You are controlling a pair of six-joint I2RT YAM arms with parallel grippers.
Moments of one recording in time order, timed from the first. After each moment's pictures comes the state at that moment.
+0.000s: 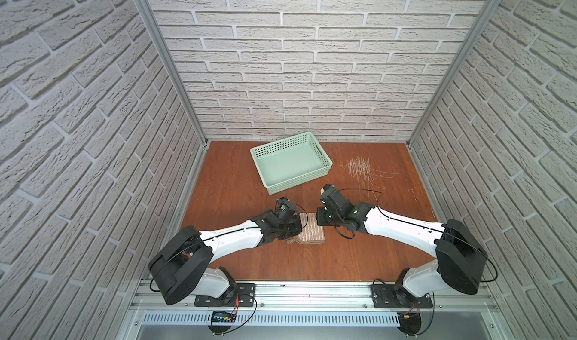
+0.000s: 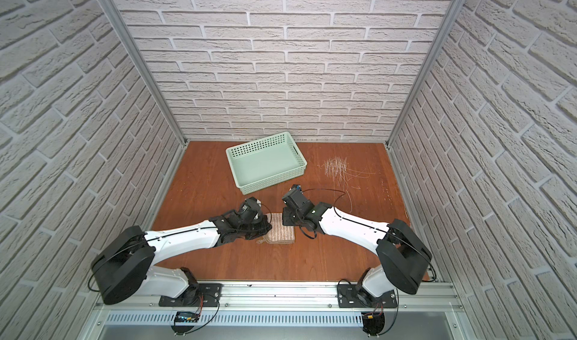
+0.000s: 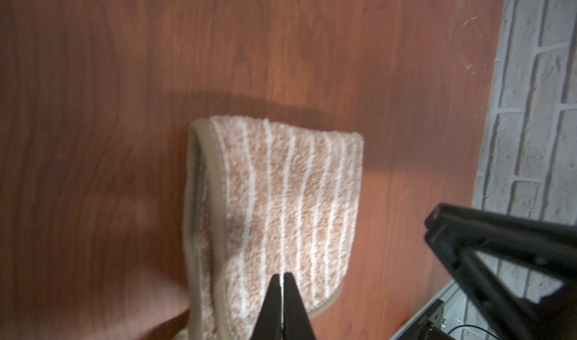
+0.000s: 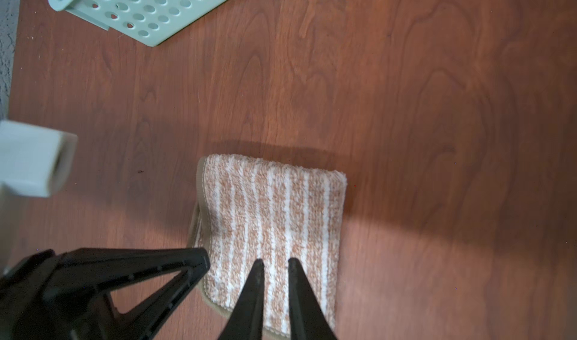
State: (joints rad) left arm -0.77 1.38 0.60 -0.10 0.12 -1.03; right arm 0.87 1.52 0.93 -0.35 0.06 0.76
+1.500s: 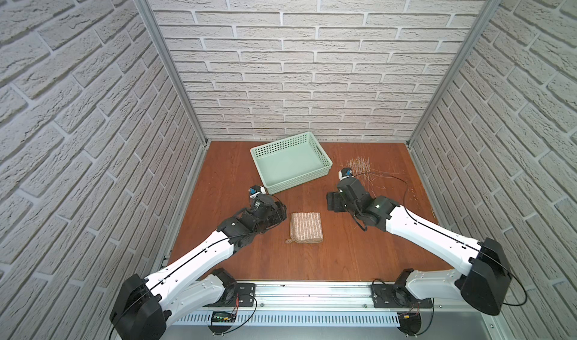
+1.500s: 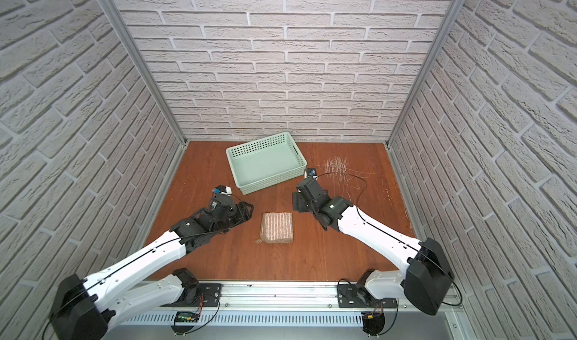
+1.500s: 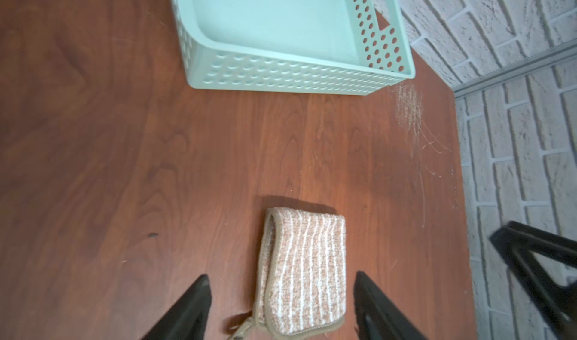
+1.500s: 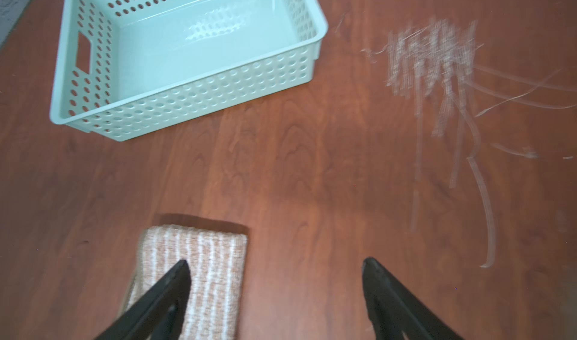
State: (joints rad) left arm -0.62 0.95 0.65 -0.43 -0.15 -0.92; right arm 0.76 1.25 0.96 -0.50 0.40 0.53
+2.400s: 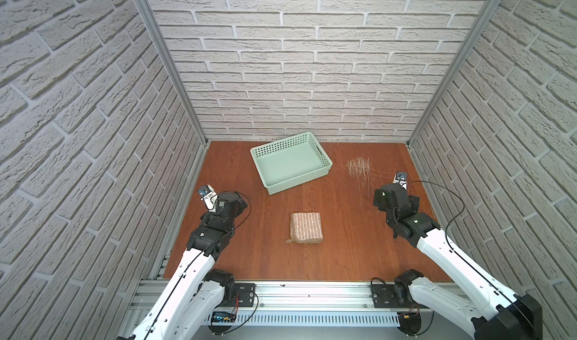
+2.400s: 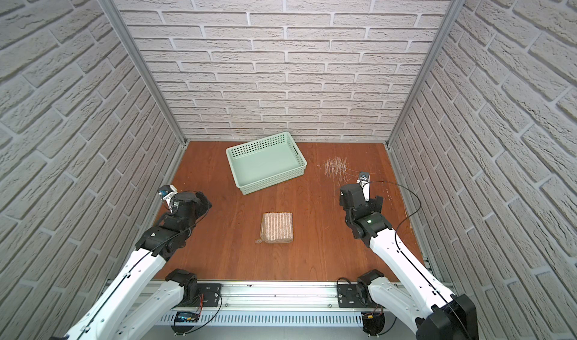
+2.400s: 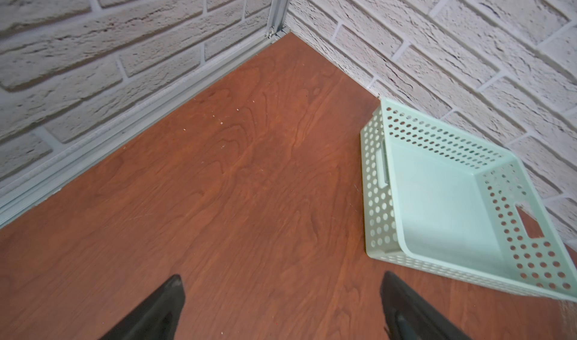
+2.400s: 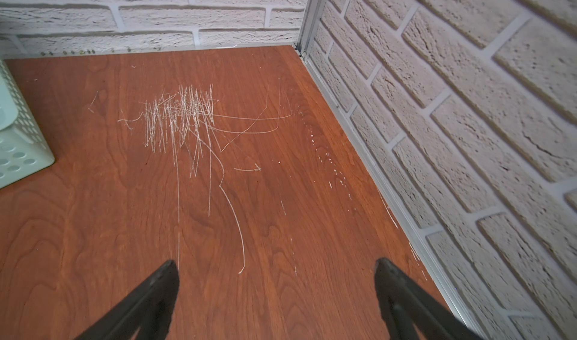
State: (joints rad) left arm -0.21 0.74 0.65 -0.57 -0.50 -0.74; right arm 0.38 0.97 0.72 -0.44 0.71 0.32
